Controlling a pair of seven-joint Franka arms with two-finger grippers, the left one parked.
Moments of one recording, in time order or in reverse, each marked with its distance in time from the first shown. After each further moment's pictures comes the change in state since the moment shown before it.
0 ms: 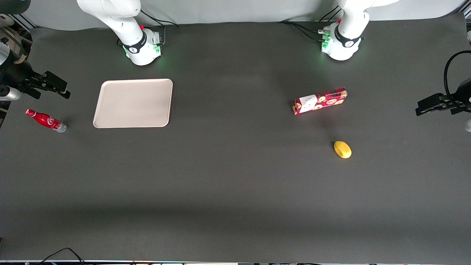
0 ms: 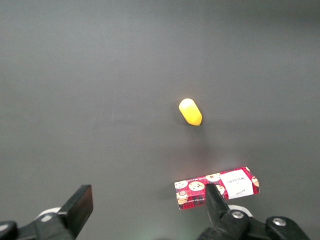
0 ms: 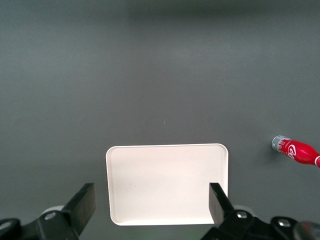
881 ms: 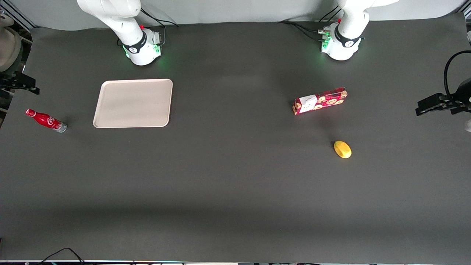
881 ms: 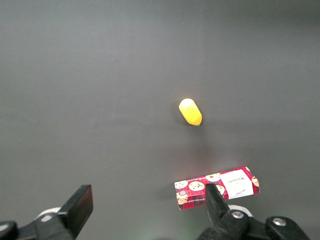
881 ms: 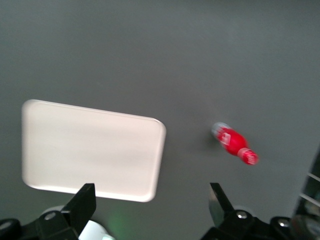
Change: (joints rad) arm -0.013 0.021 -0.245 -0.093 -0.146 0.026 -0.437
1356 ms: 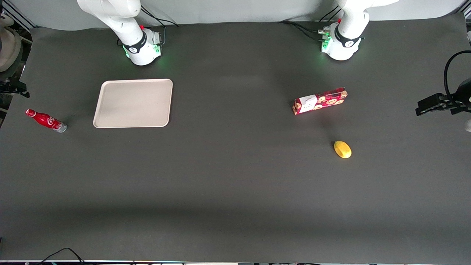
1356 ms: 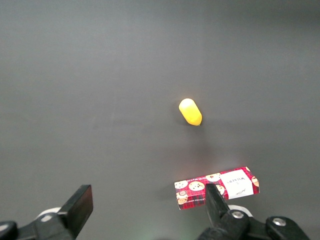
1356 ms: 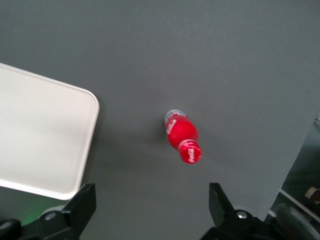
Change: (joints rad) arm -0.013 0.065 -0.286 -0.224 -0.064 0.357 -0.382
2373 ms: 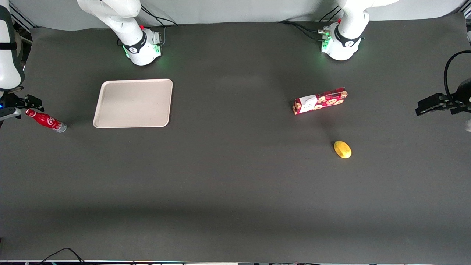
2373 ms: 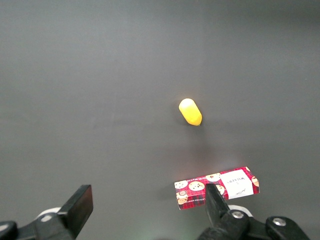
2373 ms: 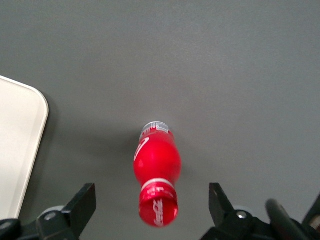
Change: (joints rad) arm -0.005 0.243 -0.101 -0.071 0.167 0.327 -0.230
